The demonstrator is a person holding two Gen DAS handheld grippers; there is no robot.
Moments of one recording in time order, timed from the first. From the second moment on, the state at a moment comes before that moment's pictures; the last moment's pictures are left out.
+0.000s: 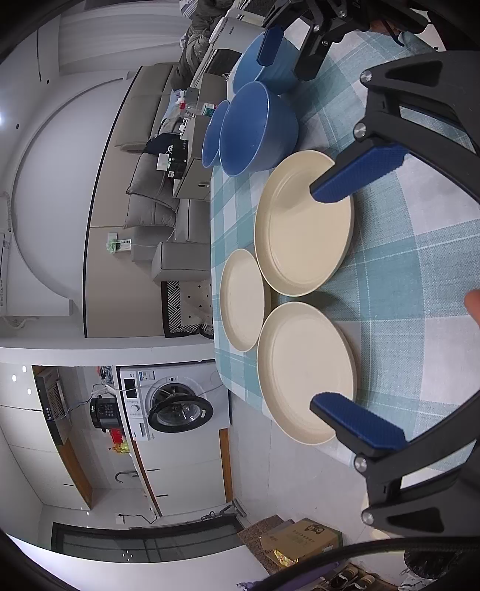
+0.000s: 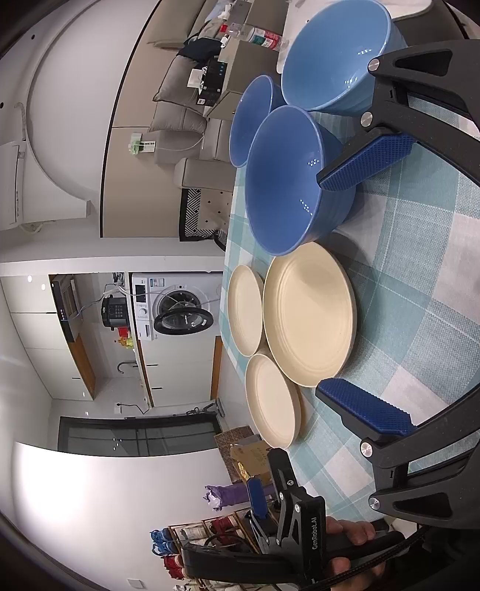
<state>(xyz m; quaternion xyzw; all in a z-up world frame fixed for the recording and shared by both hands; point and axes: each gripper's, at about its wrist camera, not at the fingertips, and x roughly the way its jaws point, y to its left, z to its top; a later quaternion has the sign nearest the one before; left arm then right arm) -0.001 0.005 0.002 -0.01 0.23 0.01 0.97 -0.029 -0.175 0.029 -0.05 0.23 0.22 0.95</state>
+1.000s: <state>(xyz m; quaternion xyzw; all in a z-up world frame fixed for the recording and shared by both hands) 0.002 0.007 0.000 -0.01 0.23 0.01 0.97 -0.023 -0.174 0.031 -0.04 0.22 0.22 0.95</state>
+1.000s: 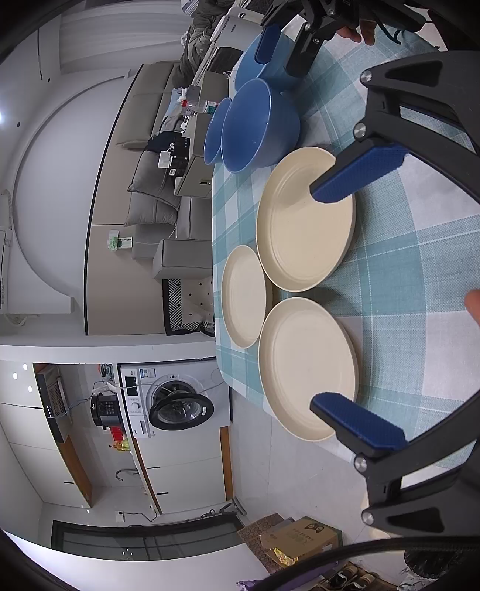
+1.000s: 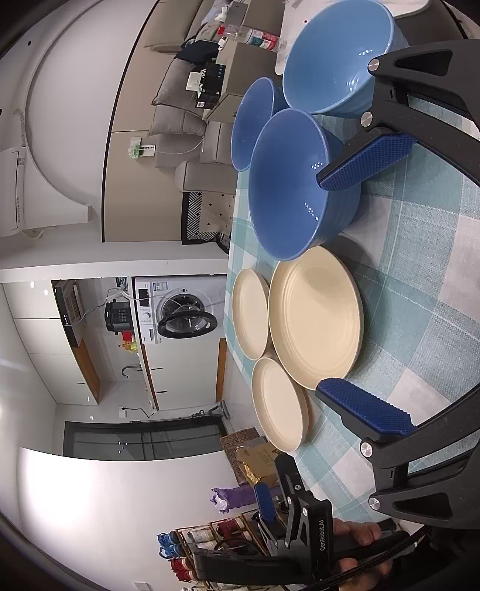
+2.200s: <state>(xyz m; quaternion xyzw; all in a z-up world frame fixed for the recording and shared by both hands) 0.021 0.030 0.023 -0.01 0.22 0.03 0.98 0.001 -0.142 0.059 -0.06 0.22 0.24 0.94</state>
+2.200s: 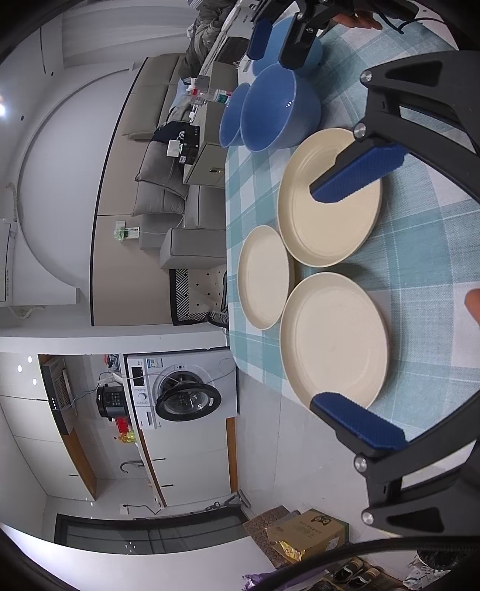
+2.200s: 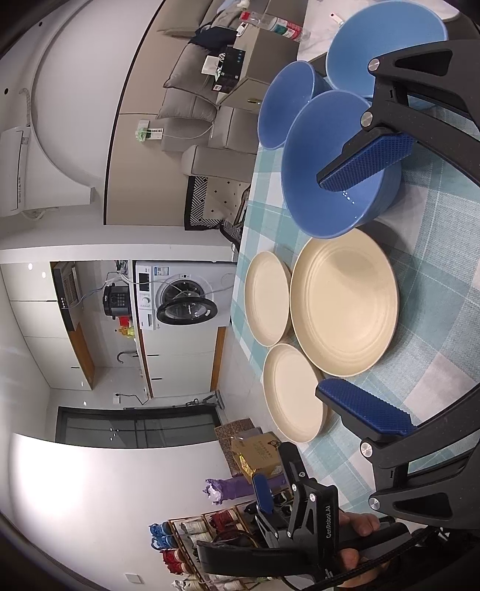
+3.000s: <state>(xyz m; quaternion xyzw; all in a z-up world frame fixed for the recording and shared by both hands) 0.072 0.060 0.039 -0.03 0.23 0.02 0.97 0.067 -0.102 0.086 -0.06 0.25 0.26 0.93</state>
